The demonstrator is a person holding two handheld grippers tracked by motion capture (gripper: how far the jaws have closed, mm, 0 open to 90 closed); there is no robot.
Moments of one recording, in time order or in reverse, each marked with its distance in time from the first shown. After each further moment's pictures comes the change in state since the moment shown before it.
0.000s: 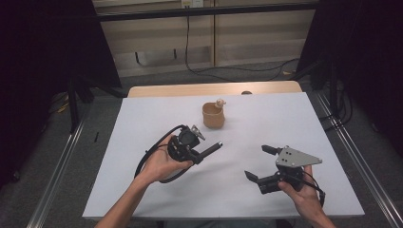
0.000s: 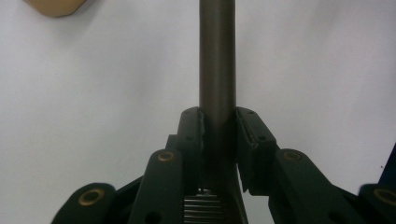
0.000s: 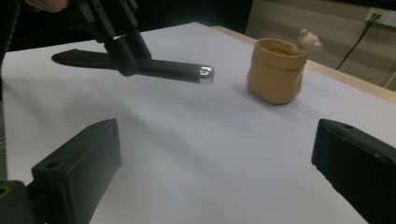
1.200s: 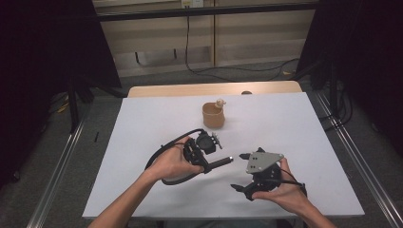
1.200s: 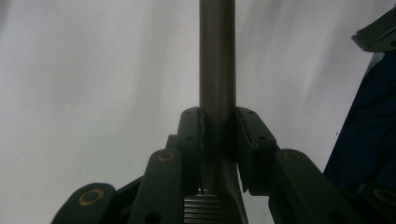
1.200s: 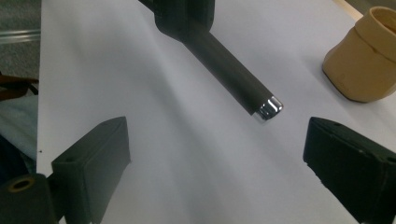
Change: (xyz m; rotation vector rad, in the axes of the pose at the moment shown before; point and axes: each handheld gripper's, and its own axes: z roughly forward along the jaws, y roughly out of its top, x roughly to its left) left arm -0.028 0.033 0.012 0.205 -0.084 0.122; right arm 0.023 0.015 0.041 0.269 0.184 -0.286
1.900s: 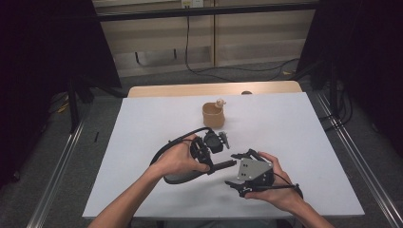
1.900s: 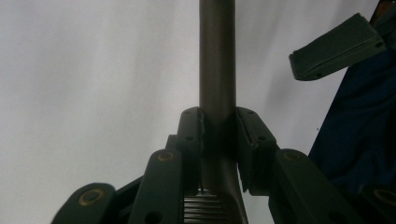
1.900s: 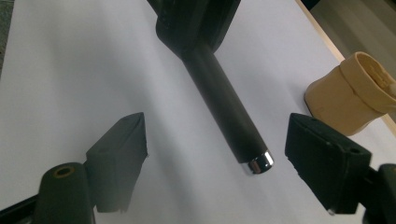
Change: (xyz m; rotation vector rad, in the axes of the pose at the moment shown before) left arm -0.006 0.017 -0.002 0.070 -0.029 0.003; right arm 0.011 0.010 0.012 -0.002 -0.080 -0.189
